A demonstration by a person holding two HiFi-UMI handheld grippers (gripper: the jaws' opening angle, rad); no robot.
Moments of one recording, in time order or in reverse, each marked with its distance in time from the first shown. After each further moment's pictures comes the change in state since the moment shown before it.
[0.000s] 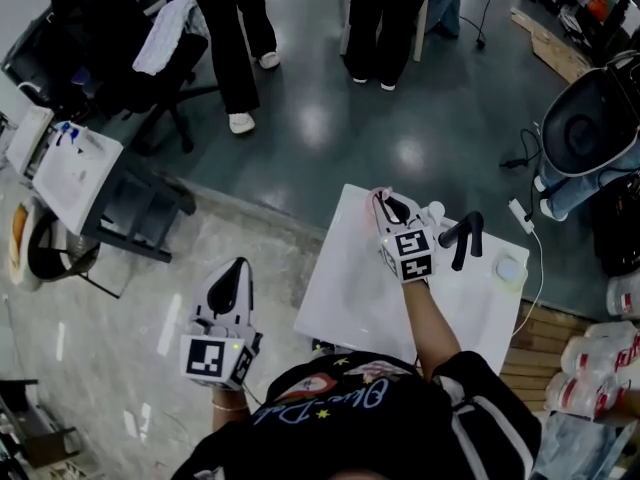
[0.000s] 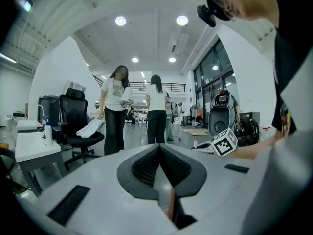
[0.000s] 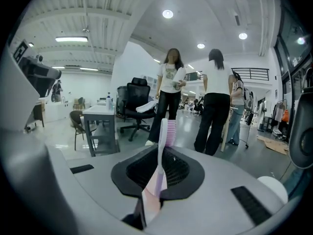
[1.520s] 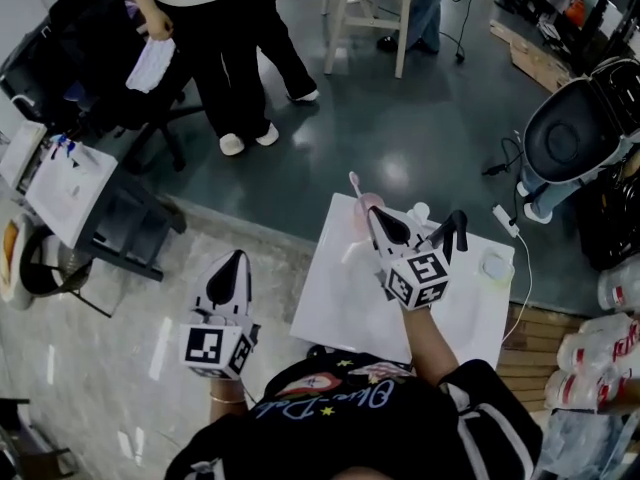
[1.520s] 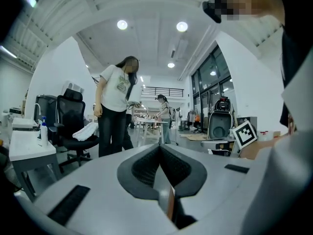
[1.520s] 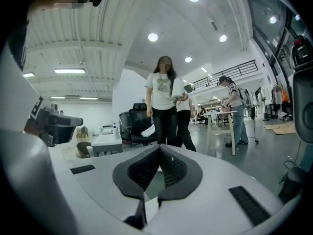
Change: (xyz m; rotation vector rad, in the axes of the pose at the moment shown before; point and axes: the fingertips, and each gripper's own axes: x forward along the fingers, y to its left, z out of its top) left arm 0.006 -0.001 0.012 -0.016 -0.053 -0.036; right arm -0.078 0.026 0.066 0.203 -0.226 0.063
